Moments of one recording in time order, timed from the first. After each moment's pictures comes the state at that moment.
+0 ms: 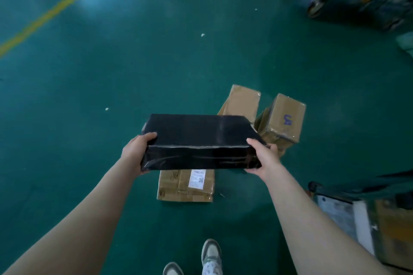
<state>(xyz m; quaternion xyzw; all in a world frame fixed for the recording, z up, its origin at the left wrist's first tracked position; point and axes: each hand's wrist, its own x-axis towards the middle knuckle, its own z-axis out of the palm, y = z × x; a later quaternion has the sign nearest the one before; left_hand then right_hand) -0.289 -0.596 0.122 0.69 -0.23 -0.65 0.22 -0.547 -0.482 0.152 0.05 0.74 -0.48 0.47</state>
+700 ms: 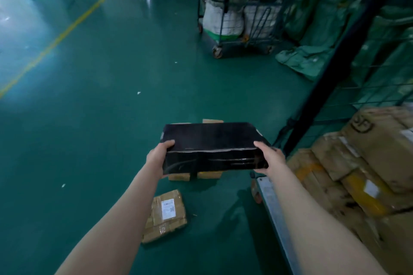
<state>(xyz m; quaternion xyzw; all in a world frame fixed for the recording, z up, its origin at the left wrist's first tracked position) -0.405 -0.470 0.327 0.55 -0.41 -0.72 0.11 -0.602 -0.274 0.340 0.14 0.71 -0.61 0.33</state>
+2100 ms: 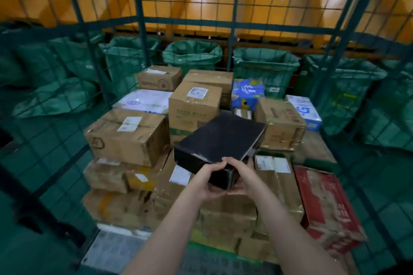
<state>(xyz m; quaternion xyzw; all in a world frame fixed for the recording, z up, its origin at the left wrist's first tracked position) -0.613 0.121 0.427 0.10 -0.52 -0.72 -0.45 -0.596 0.241 0.390 0.41 0.57 -0.71 -0.01</state>
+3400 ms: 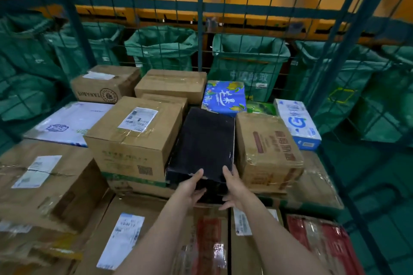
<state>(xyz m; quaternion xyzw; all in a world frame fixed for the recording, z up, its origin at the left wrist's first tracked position) -0.828 0.348 0.331 0.19 -0.52 -0.73 -0.40 -0.770 0.461 0.327 0.40 0.56 -0.72 0.06</state>
